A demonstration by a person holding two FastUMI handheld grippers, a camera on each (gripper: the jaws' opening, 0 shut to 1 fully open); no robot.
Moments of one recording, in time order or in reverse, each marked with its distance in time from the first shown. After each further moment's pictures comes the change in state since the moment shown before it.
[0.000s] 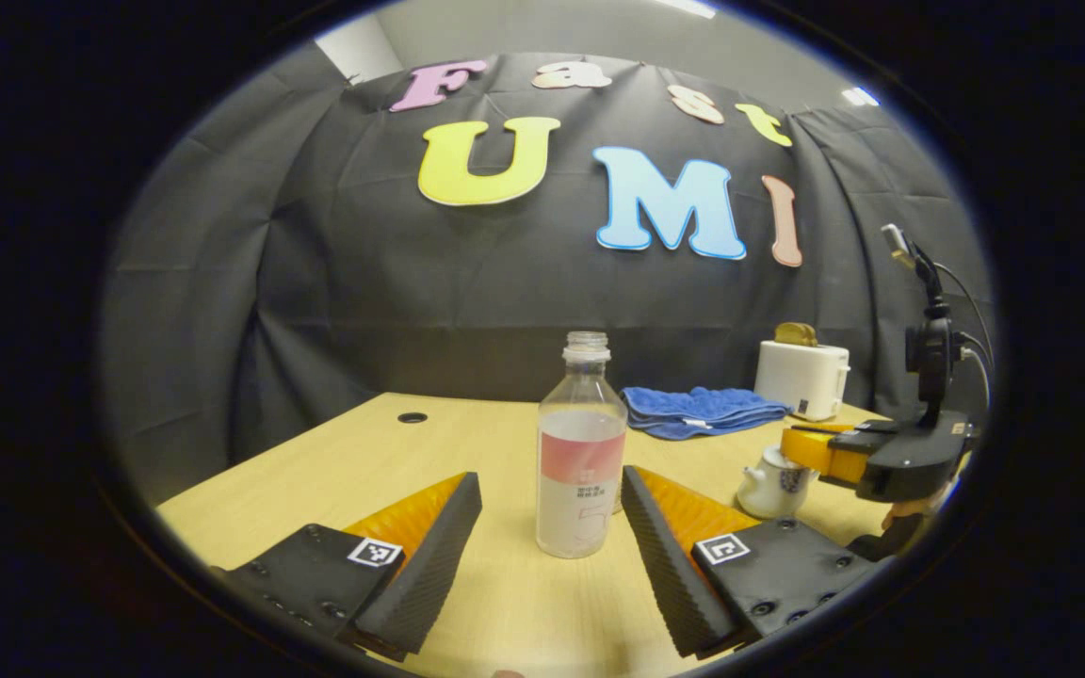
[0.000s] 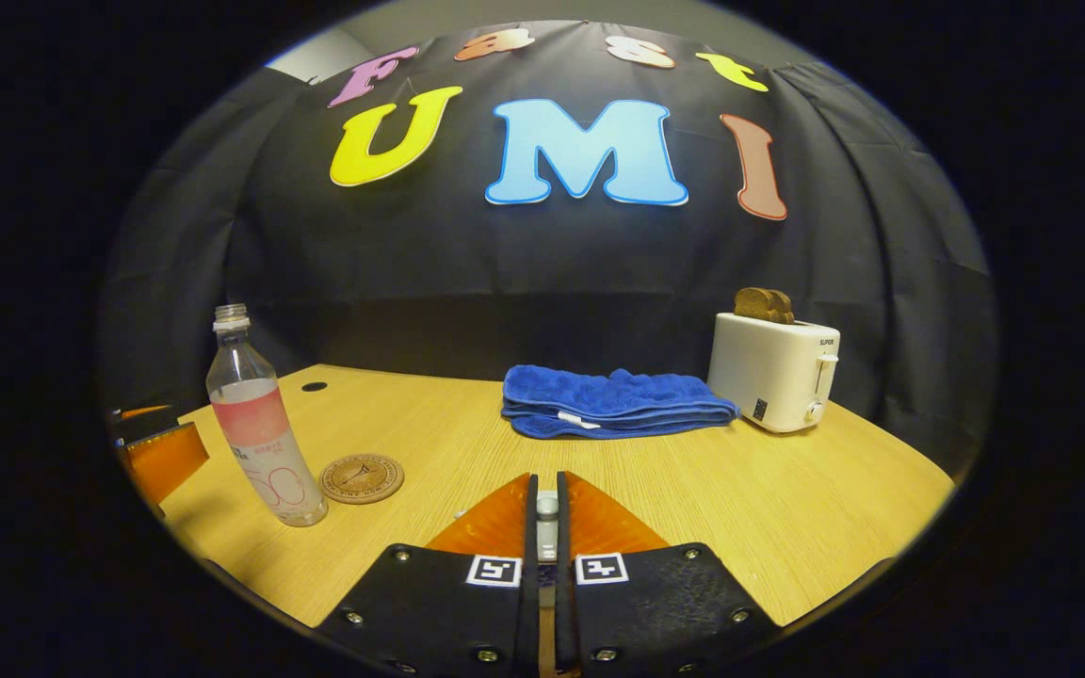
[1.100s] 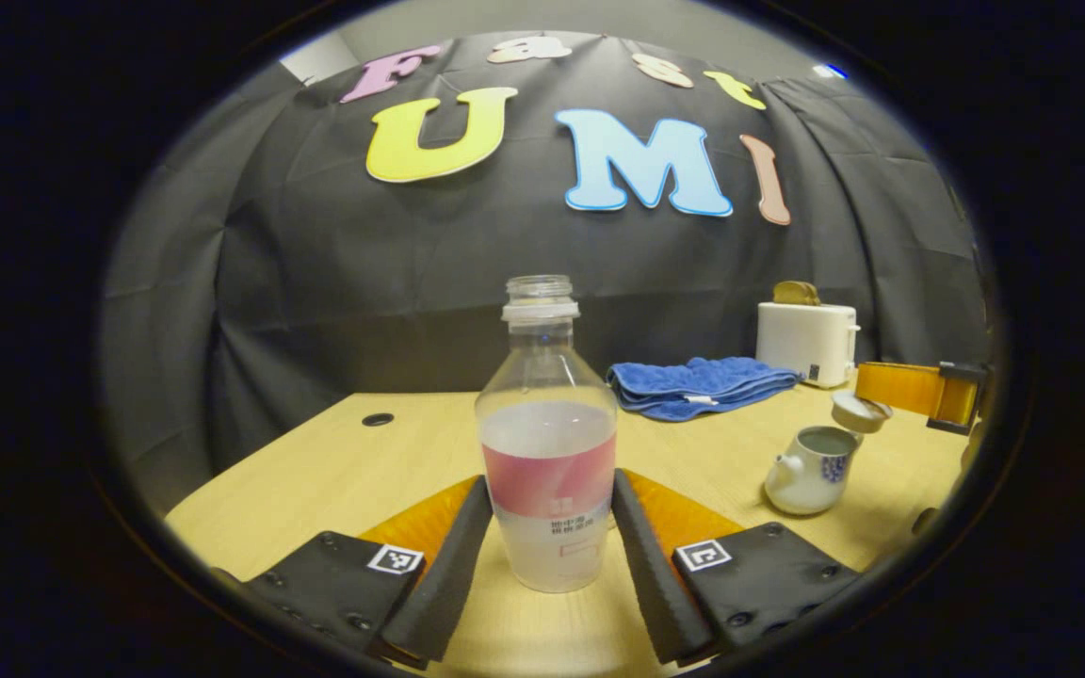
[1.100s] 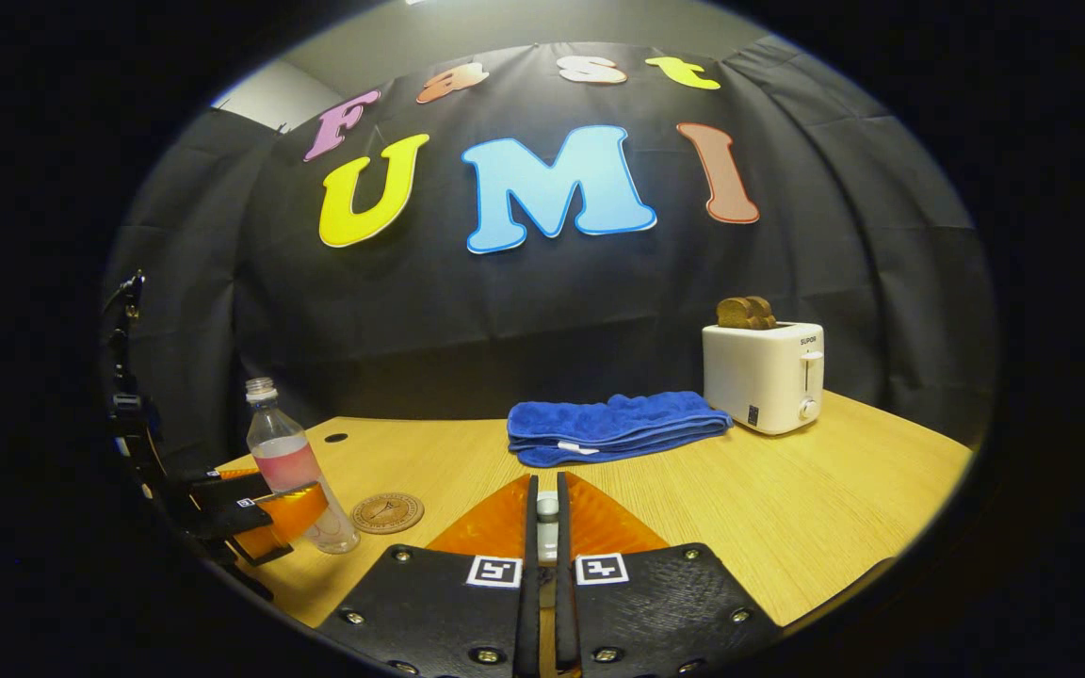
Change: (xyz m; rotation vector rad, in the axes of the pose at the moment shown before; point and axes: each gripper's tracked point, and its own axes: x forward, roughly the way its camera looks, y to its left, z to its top) left arm 0.071 -0.024 -0.021 0.091 0.053 -0.044; right arm -0.026 -0.017 0.026 0.118 -0.100 0.033
